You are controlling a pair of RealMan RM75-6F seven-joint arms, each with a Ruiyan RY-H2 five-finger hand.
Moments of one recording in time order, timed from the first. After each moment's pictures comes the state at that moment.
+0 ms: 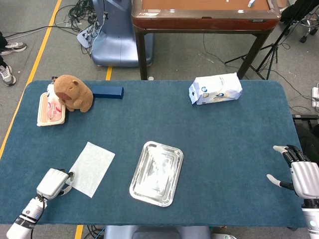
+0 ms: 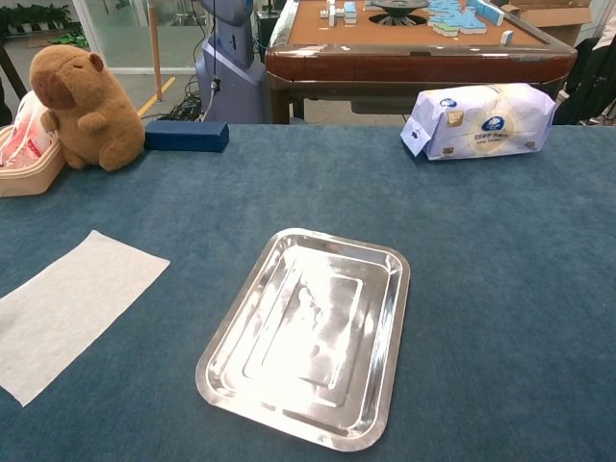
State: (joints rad) left arm -0.27 -1.53 0.13 -0.91 1.69 1.36 -0.11; right arm 0.05 -1.10 0.06 -1.60 -1.52 1.51 0.03
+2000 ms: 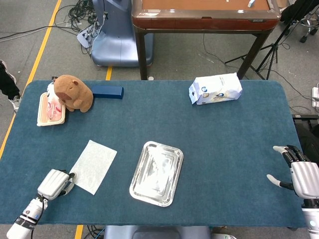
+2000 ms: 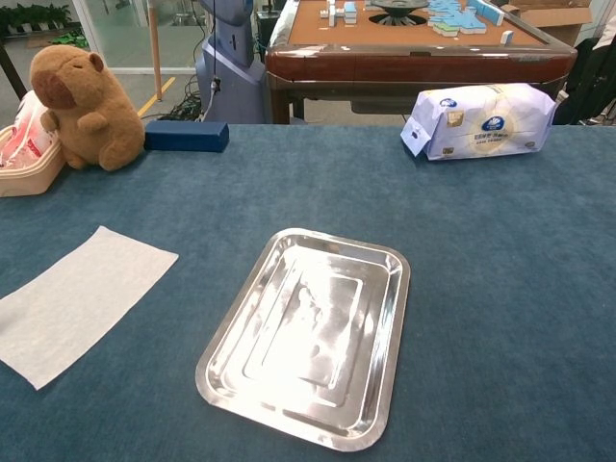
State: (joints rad) left arm -0.28 -1.52 0.14 -0.93 1.70 1.35 -0.19; right arm 0.05 -1.10 0.06 -1.60 -1.52 1.50 0.03
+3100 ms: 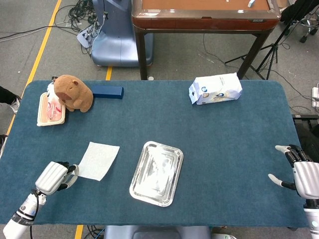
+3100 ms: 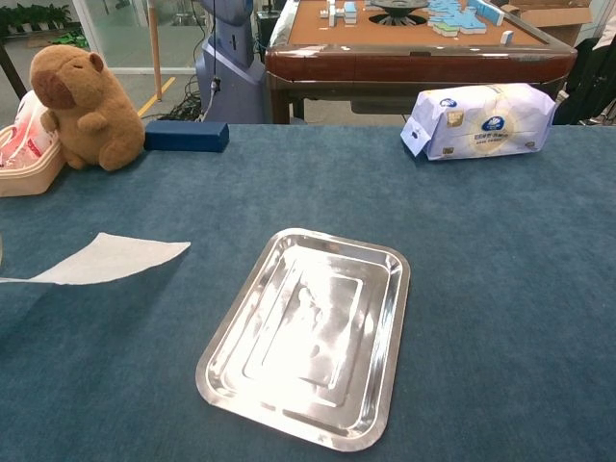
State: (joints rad) left arm -0.33 -1.39 0.10 -1.15 1.74 1.46 -0.23; right arm 0.05 -1.09 0.06 -1.60 -1.52 1.52 0.06
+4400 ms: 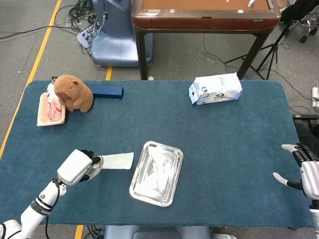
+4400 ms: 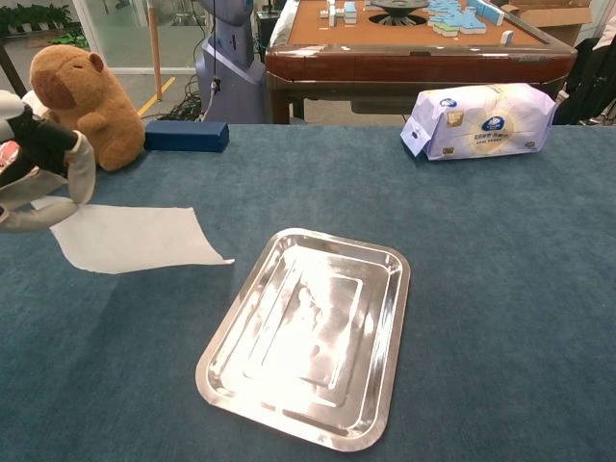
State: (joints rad) left arm -0.49 -1.25 -0.01 -1.60 1.75 1.31 0.02; right arm 0.03 -1.07 0.08 -1.59 -1.51 1.54 0.11
